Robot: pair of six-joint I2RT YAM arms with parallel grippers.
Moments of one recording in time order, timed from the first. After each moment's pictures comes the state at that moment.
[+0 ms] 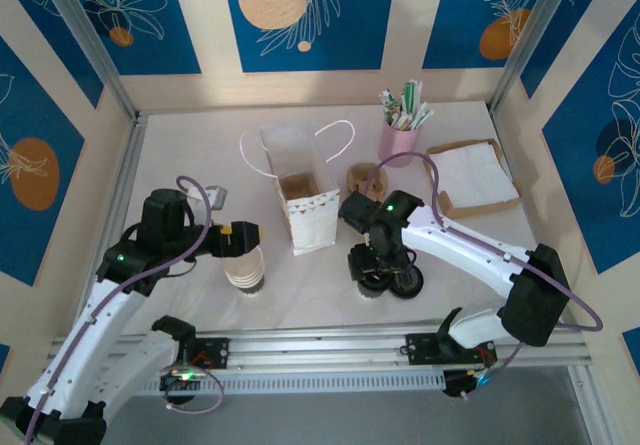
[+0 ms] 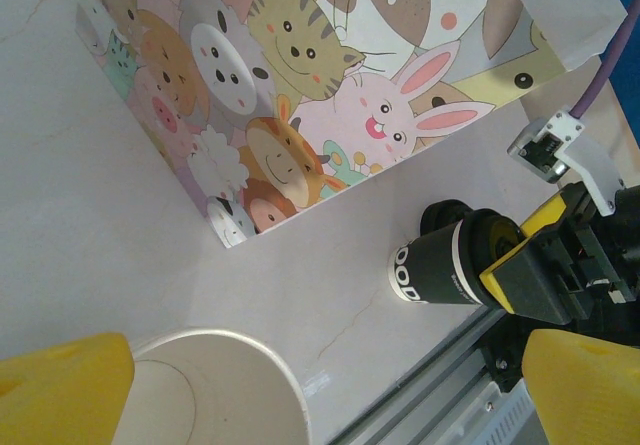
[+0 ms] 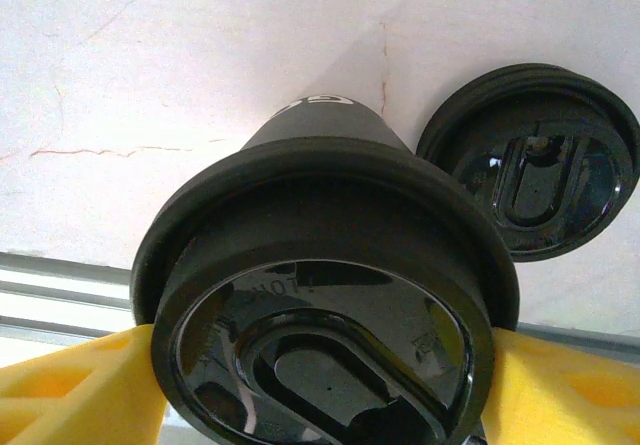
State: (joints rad) left arm -0.37 0.75 0.87 -0.79 0.47 -0.41; right arm 0.85 1.39 1.13 -1.32 -0.02 0.66
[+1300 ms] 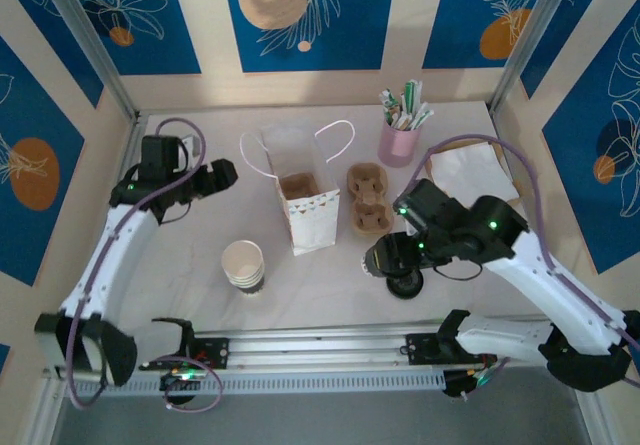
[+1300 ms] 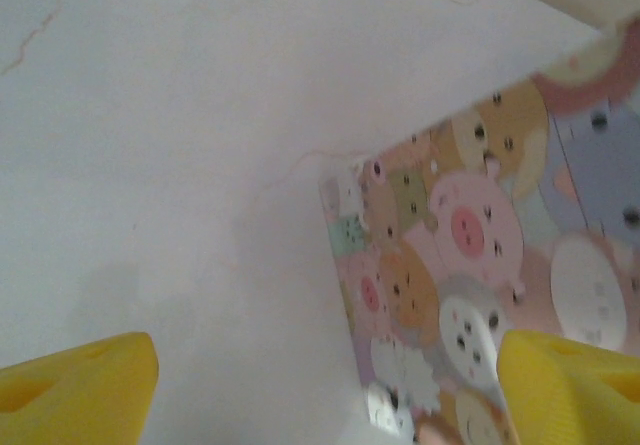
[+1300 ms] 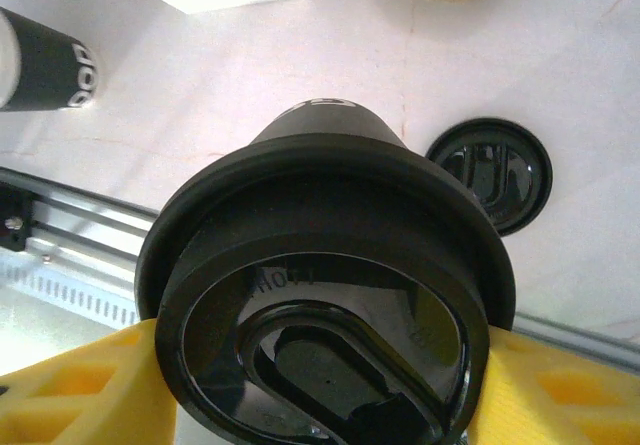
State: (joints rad) left arm -0.10 1.24 1.16 -0.71 0.29 -0.44; right arm 0.85 1.03 1.39 -1.53 0.00 0.65
